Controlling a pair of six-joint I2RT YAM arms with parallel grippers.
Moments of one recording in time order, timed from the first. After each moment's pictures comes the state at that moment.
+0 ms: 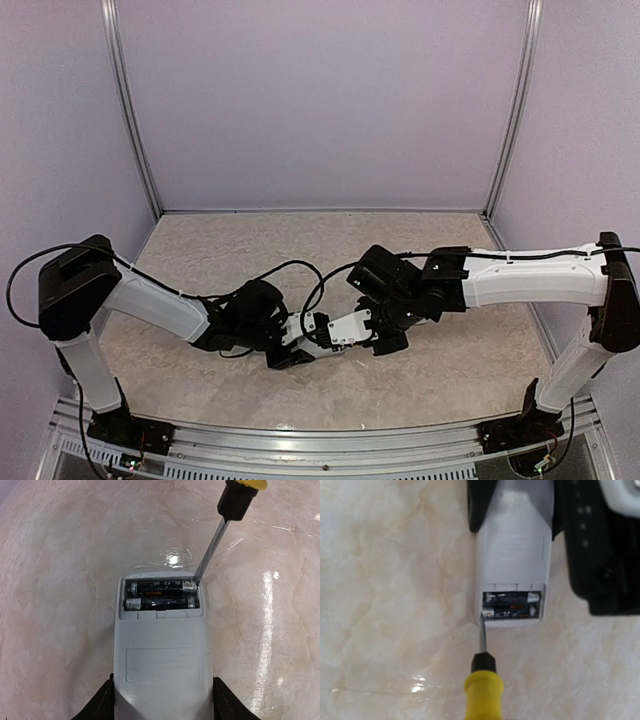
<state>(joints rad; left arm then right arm) -0.93 1.78 0.77 0.25 0.18 0.43 1.10 1.60 1.20 -0.69 0.10 -0.81</state>
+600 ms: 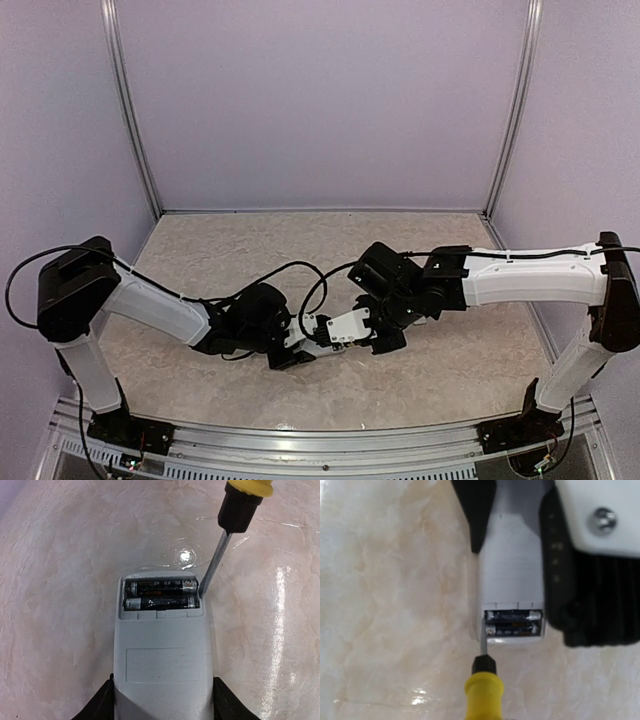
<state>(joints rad) -0.96 1.78 0.77 0.25 0.10 0.44 1.09 1.60 1.19 -0.66 0.05 -0.83</state>
